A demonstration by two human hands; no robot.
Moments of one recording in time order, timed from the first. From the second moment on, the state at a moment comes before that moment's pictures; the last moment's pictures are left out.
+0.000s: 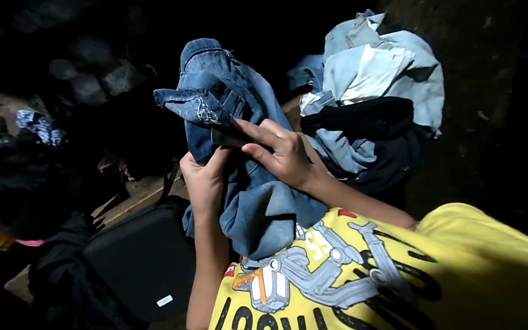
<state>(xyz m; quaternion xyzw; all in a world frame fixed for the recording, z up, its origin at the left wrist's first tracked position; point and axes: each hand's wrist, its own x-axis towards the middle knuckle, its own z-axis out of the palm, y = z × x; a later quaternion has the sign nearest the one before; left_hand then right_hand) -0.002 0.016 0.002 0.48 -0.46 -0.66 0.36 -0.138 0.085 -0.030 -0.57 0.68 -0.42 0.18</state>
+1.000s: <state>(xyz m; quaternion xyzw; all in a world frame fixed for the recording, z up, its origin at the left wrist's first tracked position) 0.006 0.009 0.010 0.48 -0.43 -0.71 0.30 -0.161 0.090 -0.039 -0.63 0.63 -0.42 0.17</state>
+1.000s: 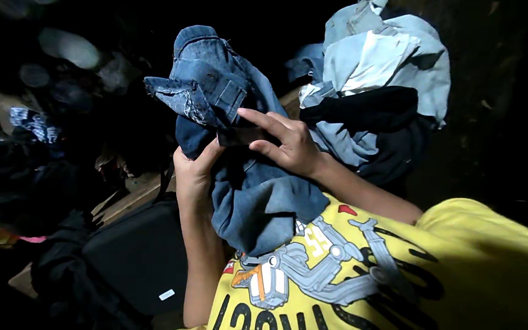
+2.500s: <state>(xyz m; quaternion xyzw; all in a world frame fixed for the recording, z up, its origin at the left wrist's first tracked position) 0.005 0.013 -0.005 0.43 -0.53 -0.65 0.33 -0.147 0.077 -0.015 -0.59 0.66 -0.40 0.24</state>
